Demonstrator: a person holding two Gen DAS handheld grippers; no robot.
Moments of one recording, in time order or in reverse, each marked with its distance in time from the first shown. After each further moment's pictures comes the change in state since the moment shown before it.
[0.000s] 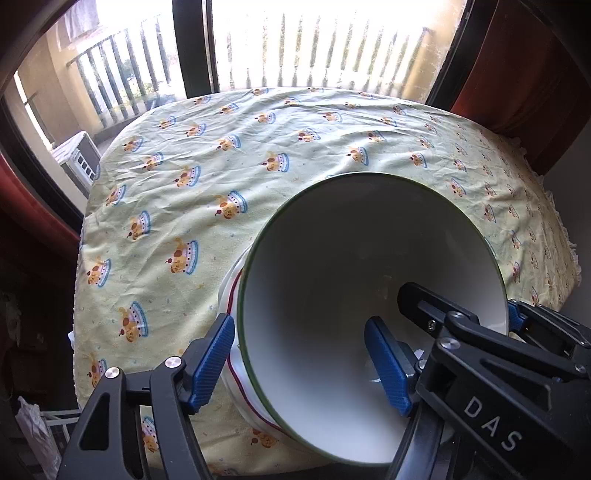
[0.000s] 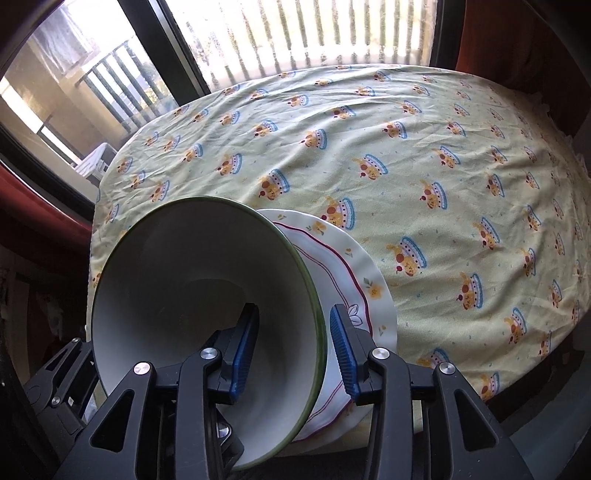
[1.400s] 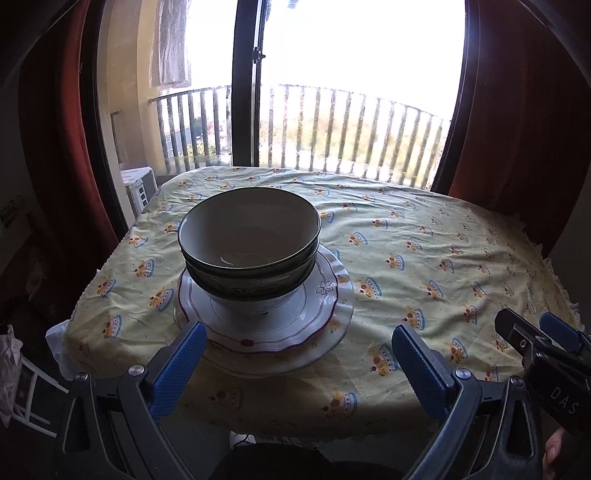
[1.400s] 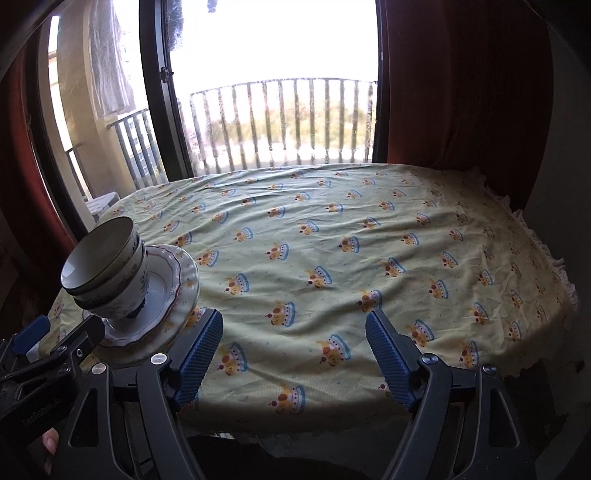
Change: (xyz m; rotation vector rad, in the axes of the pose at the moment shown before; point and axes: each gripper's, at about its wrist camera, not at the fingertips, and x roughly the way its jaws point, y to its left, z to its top) left arm -0.077 -0.125 -0.112 -0.184 -0.415 0.136; right arm -0.114 -0.179 -0.102 -0.139 -0.439 -0.044
